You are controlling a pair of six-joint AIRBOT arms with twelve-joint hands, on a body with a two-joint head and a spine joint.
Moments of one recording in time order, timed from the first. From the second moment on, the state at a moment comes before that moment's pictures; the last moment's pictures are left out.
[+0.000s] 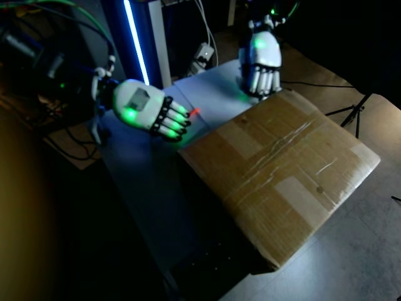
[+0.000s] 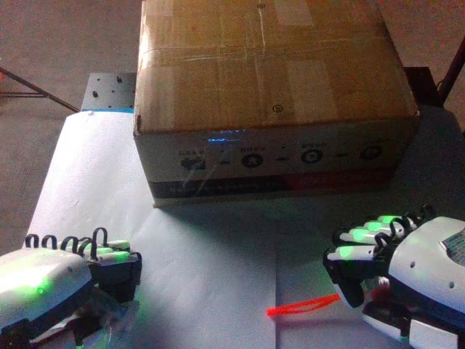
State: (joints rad) left arm 1.25 -0.78 0.64 2.77 0.80 -1.91; right arm -1.12 -0.89 0.67 -2.94 -0.86 2.12
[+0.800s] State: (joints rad) left arm 1.26 -0.60 0.58 2.85 1.08 -2.04; right arm -1.09 -0.77 0.63 -2.96 -1.01 2.13
